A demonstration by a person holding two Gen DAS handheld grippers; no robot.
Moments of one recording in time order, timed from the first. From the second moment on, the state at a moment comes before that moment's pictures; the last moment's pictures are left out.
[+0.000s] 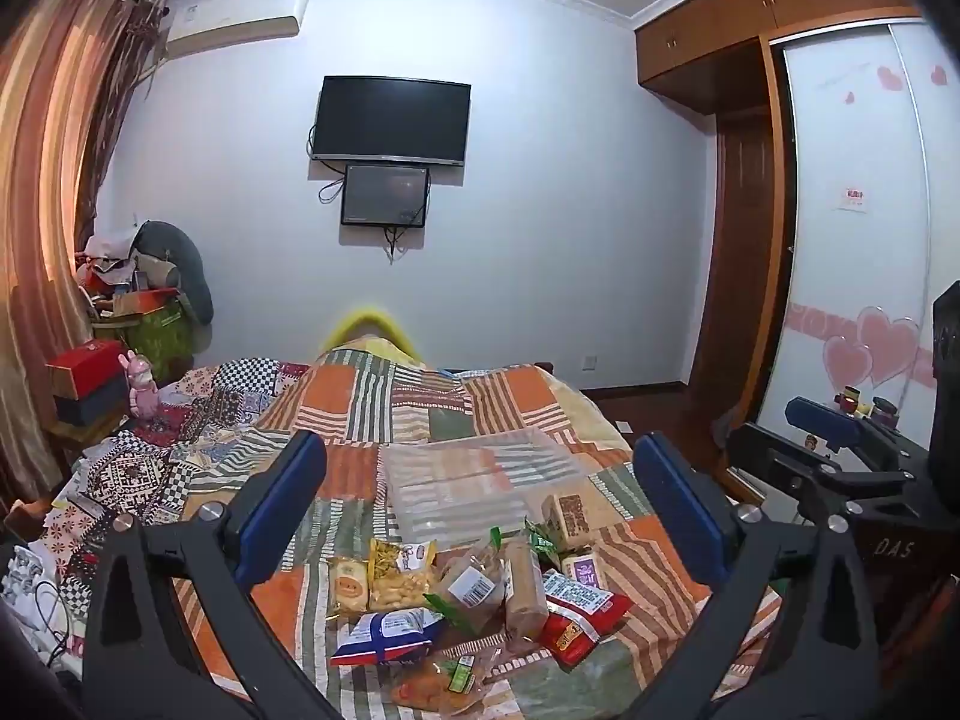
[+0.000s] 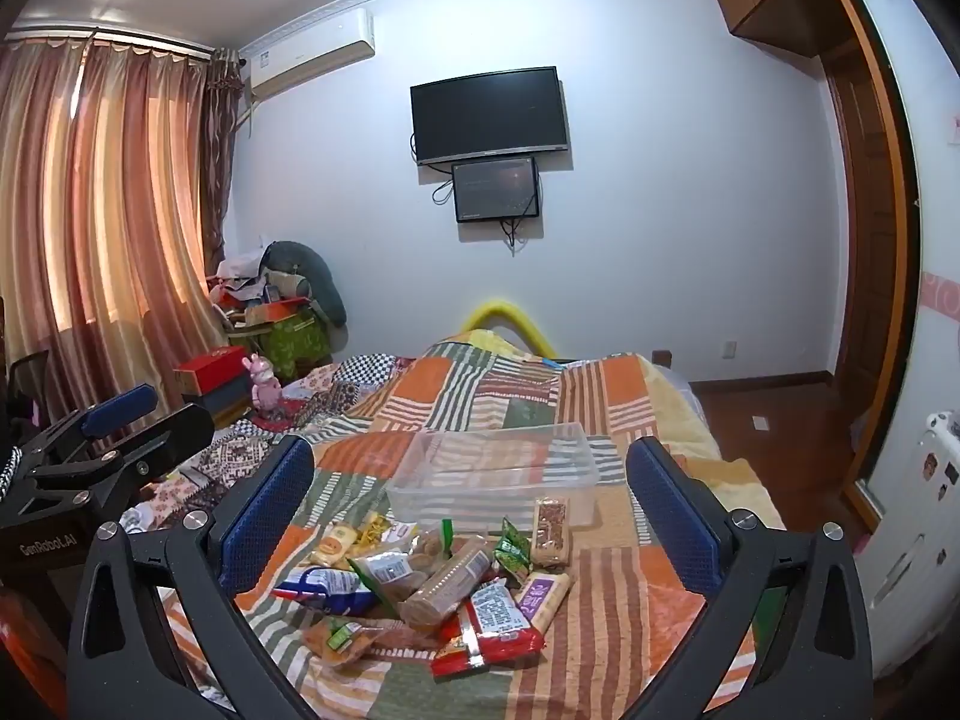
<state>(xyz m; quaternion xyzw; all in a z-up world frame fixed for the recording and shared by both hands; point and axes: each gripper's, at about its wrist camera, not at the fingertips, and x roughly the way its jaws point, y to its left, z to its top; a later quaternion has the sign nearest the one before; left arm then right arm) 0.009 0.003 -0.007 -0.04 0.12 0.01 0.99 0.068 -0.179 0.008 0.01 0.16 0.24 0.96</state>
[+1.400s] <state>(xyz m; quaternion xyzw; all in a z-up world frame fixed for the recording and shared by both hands) 0.004 0.002 -0.004 -0.04 0.12 0.01 0.99 0.062 -0.178 0.017 0.02 0.16 0.24 0.96</state>
